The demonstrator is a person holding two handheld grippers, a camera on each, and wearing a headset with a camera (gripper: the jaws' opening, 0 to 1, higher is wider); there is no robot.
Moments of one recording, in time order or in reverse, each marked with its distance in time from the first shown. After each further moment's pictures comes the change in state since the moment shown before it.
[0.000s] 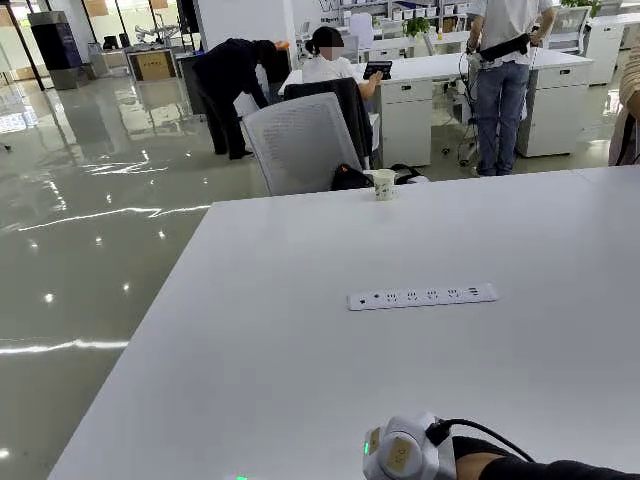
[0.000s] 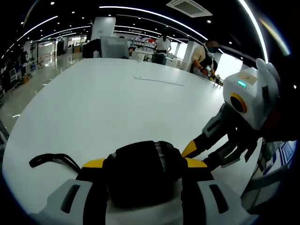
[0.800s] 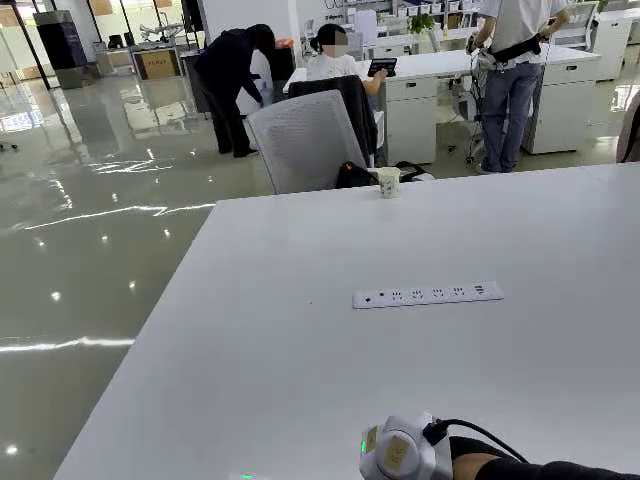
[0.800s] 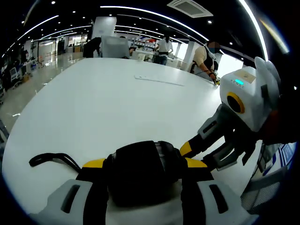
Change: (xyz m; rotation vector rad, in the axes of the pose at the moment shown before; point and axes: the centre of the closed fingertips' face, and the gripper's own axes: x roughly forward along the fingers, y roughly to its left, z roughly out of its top) left arm 0.001 0.001 0.000 -0.008 0.000 0.001; right arm 0.007 -0.001 0.012 0.008 -0.025 0.007
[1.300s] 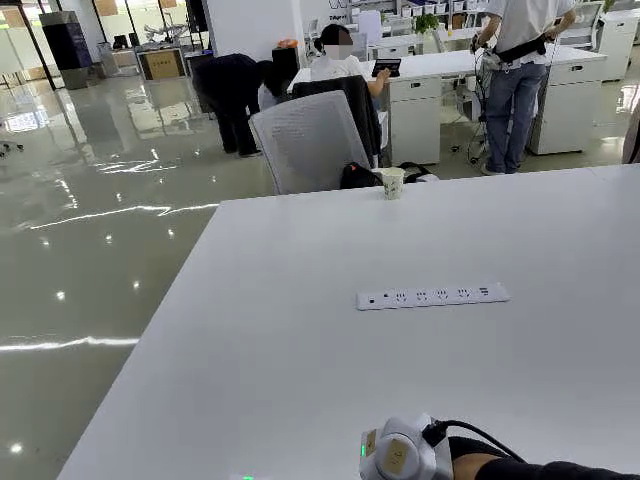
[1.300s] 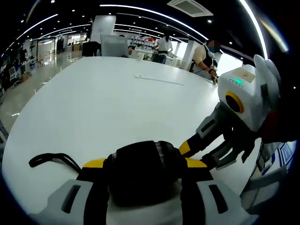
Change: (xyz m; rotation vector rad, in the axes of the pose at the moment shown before) left arm 0.000 0.001 -0.001 0.002 0.014 -0.009; right arm 0.001 0.001 0.001 -0.026 0.029 0.015
